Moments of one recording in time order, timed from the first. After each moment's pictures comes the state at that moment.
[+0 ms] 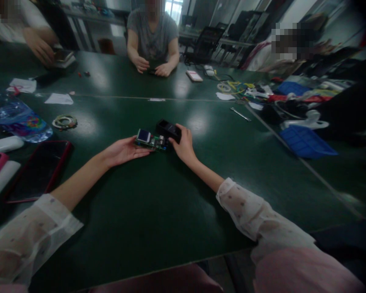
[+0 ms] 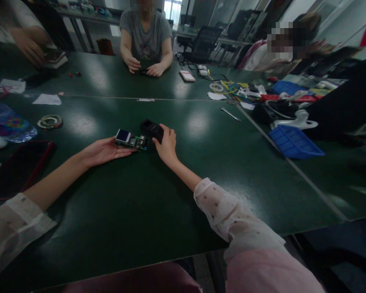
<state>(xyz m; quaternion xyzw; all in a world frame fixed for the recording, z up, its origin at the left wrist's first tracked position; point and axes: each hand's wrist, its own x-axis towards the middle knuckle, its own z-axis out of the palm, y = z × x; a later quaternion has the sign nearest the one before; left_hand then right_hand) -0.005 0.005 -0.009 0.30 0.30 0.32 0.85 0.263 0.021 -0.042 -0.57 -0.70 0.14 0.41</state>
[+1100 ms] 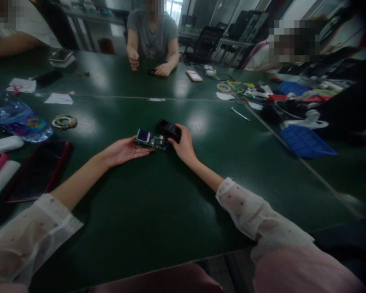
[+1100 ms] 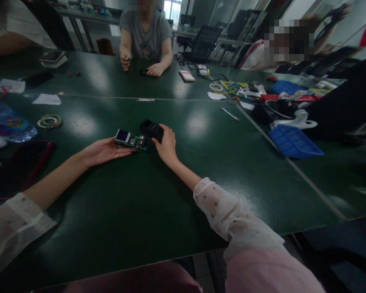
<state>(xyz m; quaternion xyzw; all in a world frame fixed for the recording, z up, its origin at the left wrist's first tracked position) -0.004 0.004 -0.008 0.30 0.31 0.32 0.84 0.264 0.019 -0.036 -0.56 -0.71 0.14 0.40</state>
